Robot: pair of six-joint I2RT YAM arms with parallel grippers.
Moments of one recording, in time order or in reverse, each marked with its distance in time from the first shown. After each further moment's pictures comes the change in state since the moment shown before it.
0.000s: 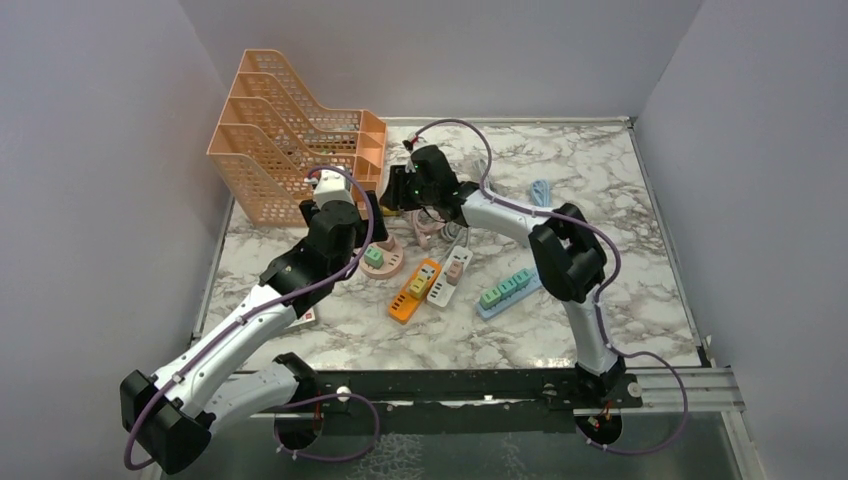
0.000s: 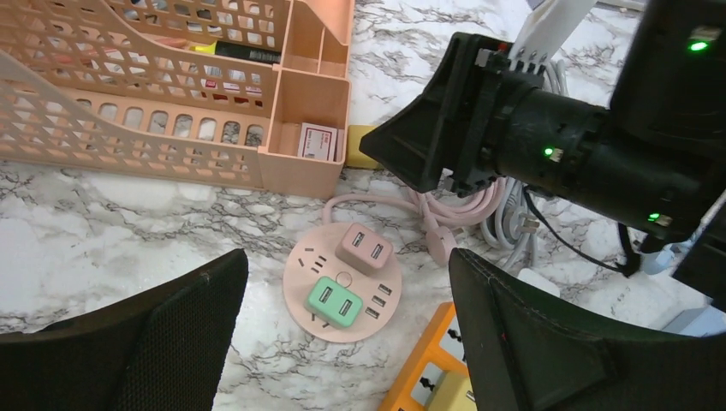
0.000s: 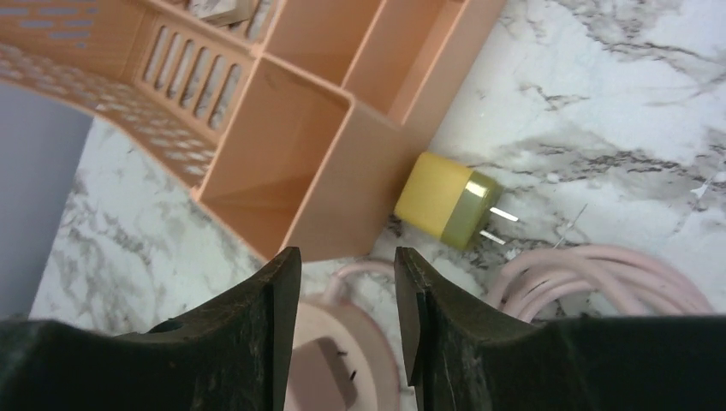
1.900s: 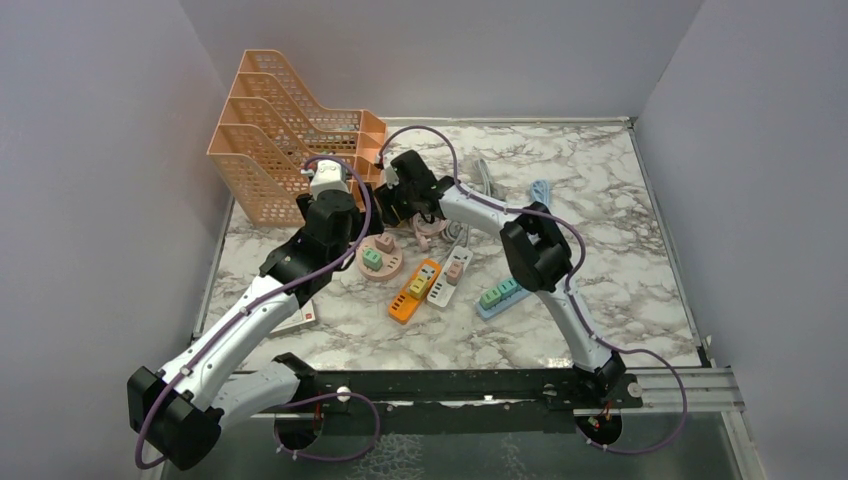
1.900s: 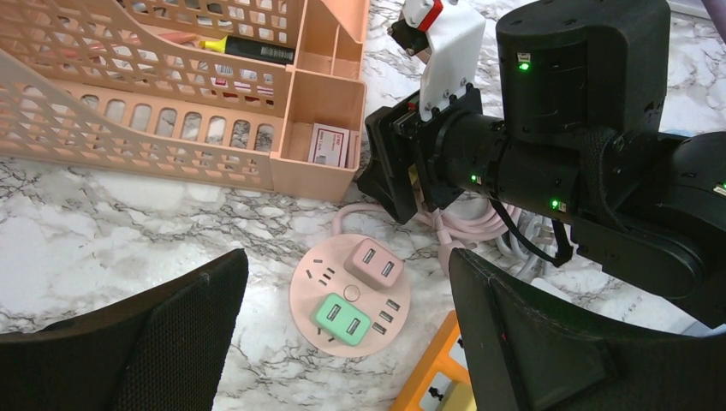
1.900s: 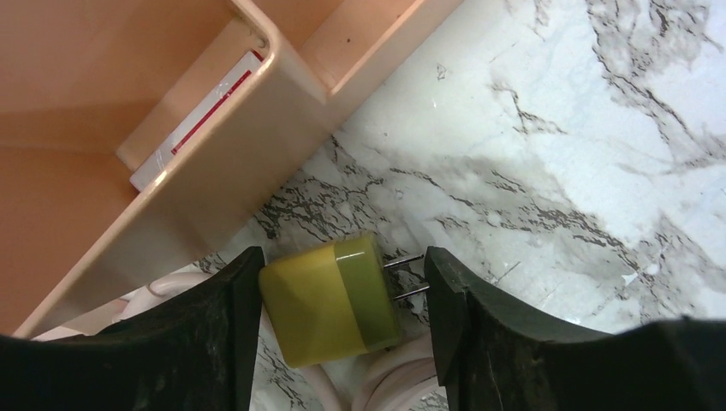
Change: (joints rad) left arm 0.082 0.048 0.043 -0.022 0.064 0.014; right arm 0.019 0.297 0.351 -0.305 0.057 -0.507
